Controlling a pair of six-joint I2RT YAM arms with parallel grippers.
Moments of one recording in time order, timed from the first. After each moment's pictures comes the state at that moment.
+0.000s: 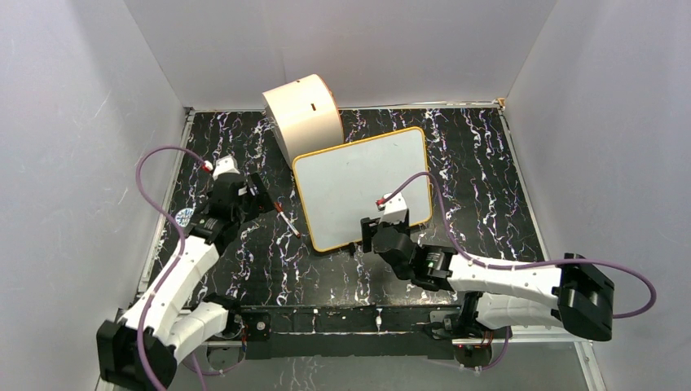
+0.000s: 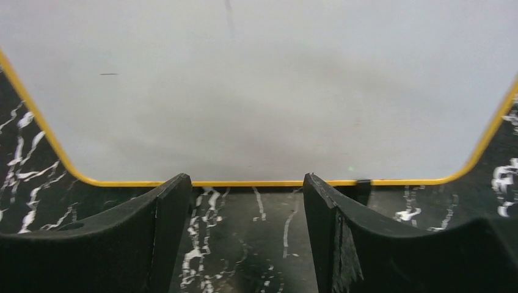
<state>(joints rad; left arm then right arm) -0.30 0.93 0.72 -0.47 -0.27 -0.54 1.22 1.12 0.58 -0.03 0.77 0.48</state>
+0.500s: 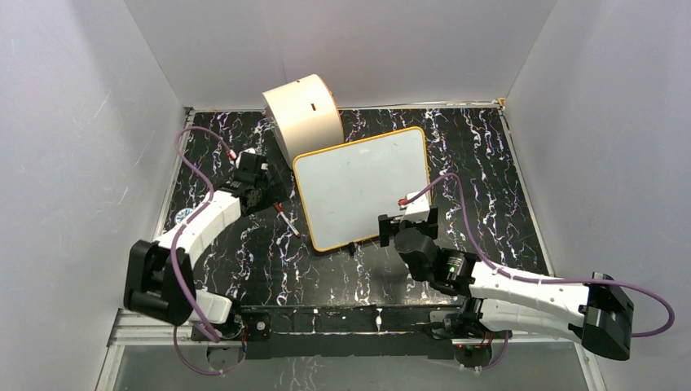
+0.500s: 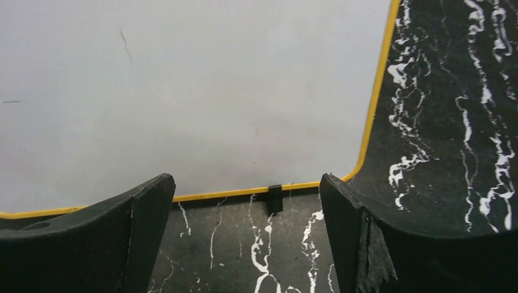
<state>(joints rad) -0.30 1.41 0.94 -0.52 -0.19 -0.60 1.16 0.90 0.49 -0.07 0.93 0.32</state>
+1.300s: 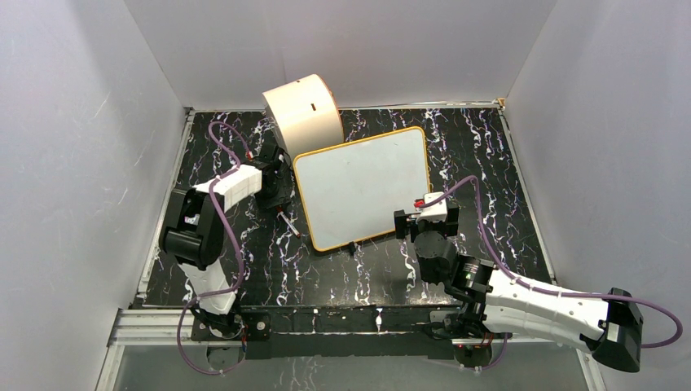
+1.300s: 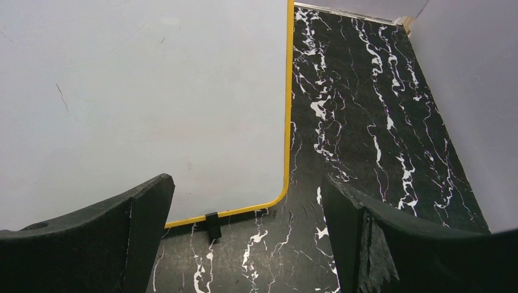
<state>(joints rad) -0.29 1.78 1.13 -0.61 -0.17 -0.59 1.16 0.74 0.44 0.02 1.09 0.11</state>
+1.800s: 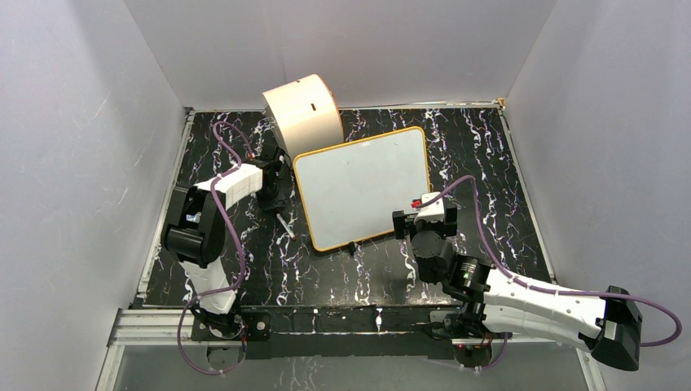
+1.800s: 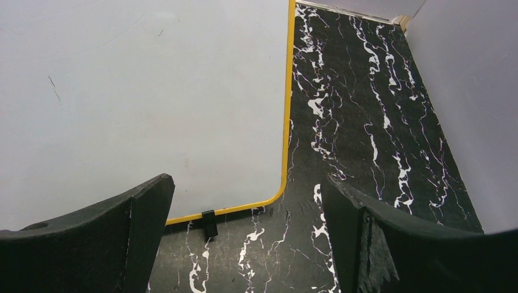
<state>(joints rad) -0.29 1.80 1.15 -0.67 -0.17 -0.52 1.16 0.76 0.44 0.02 1.09 0.10</state>
